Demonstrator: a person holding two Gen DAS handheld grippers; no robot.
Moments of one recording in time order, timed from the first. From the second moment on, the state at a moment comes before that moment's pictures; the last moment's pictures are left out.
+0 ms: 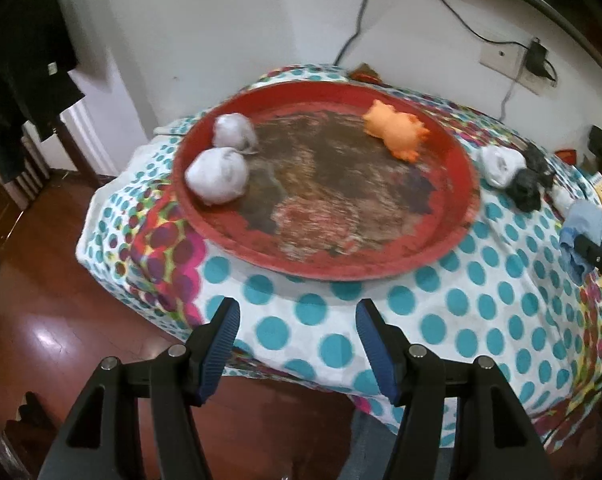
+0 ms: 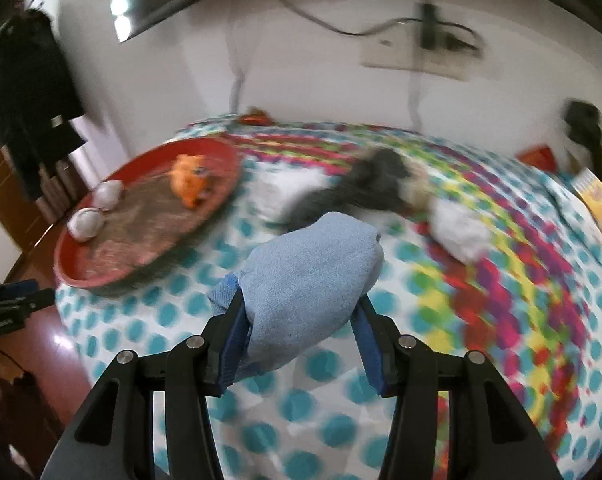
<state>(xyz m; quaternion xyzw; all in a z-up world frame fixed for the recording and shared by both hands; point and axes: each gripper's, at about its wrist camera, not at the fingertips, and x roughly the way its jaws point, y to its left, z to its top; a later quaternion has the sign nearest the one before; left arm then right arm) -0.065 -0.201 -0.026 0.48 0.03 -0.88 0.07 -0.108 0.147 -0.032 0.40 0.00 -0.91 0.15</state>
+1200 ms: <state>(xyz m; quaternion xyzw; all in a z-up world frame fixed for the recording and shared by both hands) -0.072 -0.269 -0.036 0.49 0.05 -0.86 0.12 -0.271 -0.102 -0.061 0.50 0.07 -0.84 0.20</state>
